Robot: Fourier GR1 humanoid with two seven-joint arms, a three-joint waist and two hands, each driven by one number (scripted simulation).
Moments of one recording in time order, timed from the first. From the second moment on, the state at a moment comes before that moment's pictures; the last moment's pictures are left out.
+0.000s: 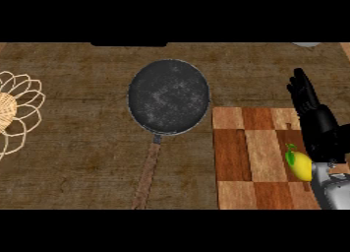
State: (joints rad) left arm 0.05 0.61 -0.01 -1.32 0.20 0.44 0.01; right arm -0.19 -0.35 0.14 -1.64 -0.09 -0.26 0.13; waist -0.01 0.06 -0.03
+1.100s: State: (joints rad) left arm 0.04 0.50 -0.27 -1.55 0.12 0.30 0.08; right arm 0.08 -0.85 -0.12 -1.58 -0.08 0.08 0.16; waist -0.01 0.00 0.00
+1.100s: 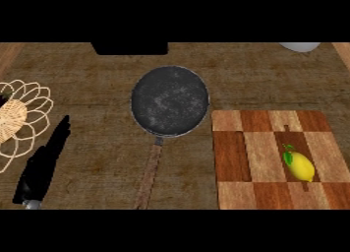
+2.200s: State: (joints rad) left arm 0.04 0.44 -0.24 -1.58 0.04 0.25 0.13; right arm -0.30 -0.83 0.16 -1.66 -0.07 0.51 0.73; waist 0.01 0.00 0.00
